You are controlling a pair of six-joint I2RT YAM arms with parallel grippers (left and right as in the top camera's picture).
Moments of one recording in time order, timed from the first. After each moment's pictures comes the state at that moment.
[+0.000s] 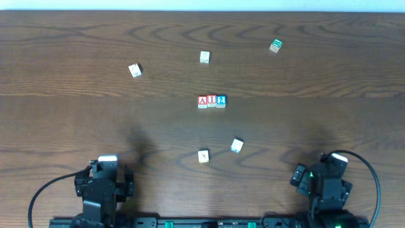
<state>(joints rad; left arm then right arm) -0.25 0.01 0.32 -1.02 -0.37 -0.04 0.08 0.30 0.28 -0.92 0.41 0.35</state>
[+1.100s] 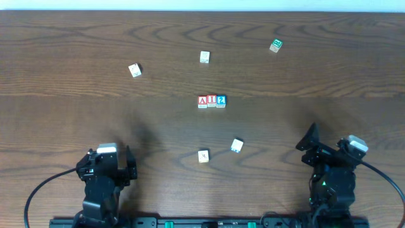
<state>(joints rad) -0.25 0.01 0.24 -0.71 -0.37 -0.04 0.07 0.20 0.20 -0.25 0.40 0.35</state>
